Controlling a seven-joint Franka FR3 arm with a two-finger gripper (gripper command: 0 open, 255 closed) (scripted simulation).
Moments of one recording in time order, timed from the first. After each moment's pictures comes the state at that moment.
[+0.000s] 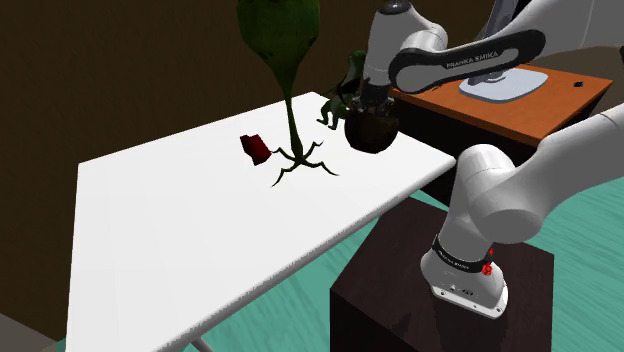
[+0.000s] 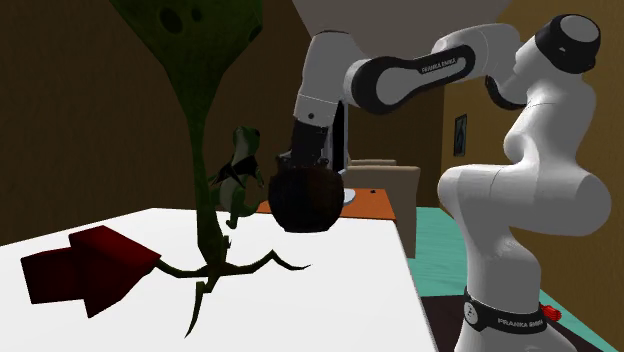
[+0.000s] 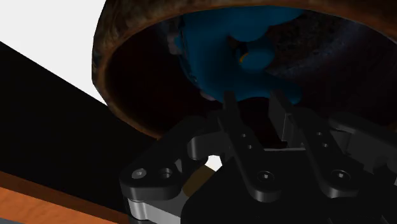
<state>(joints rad) 0.40 -0.82 -0.64 -2.60 -0.76 2.05 1.17</state>
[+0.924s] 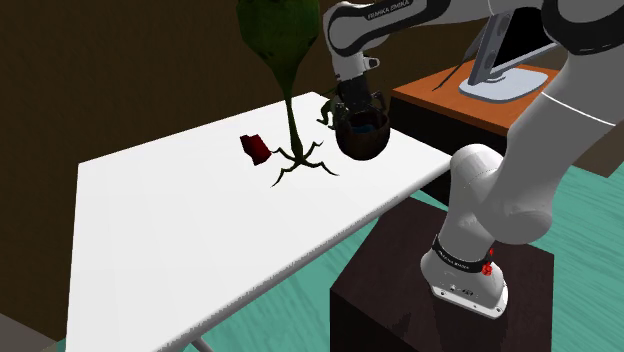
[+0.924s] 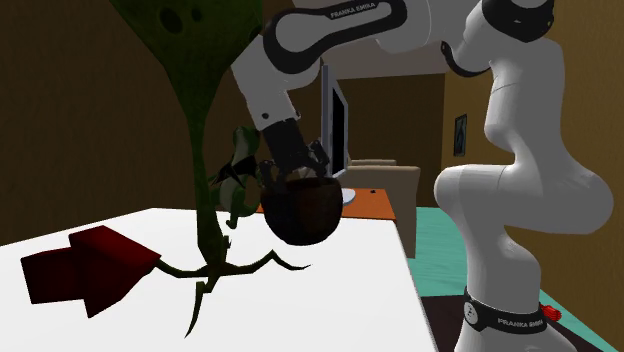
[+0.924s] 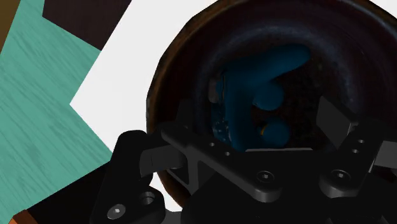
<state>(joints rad) 0.59 -0.33 -0.76 -2.16 -0.21 1.51 1.06</state>
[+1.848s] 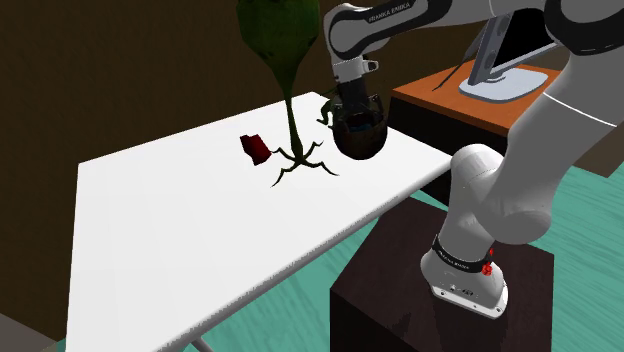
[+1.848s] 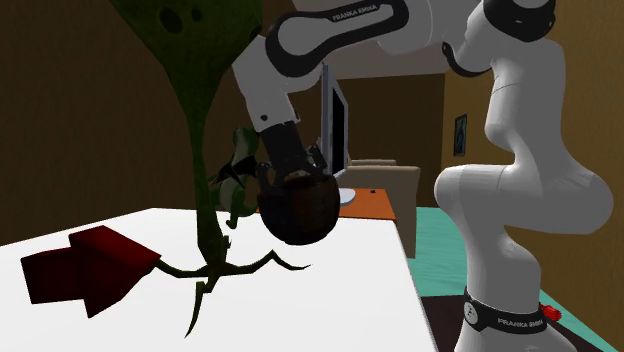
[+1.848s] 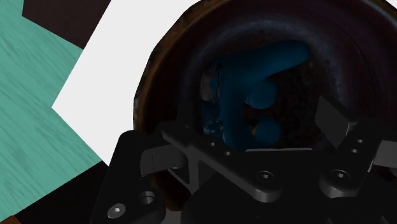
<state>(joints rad) 0.58 -0.34 -0.75 -2.19 -0.20 1.57 1.08</state>
